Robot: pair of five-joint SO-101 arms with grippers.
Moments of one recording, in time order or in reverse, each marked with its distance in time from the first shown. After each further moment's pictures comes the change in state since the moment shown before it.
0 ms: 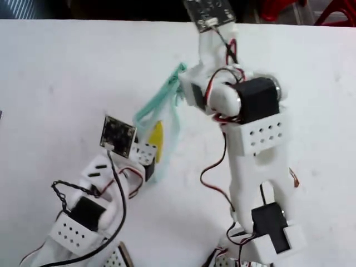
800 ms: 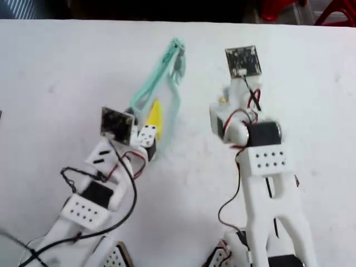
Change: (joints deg) left arm -4.2 20.8 -0.4 -27.0 -0.9; right arm 10.5 -27.6 67.9 -37.3 -2.9
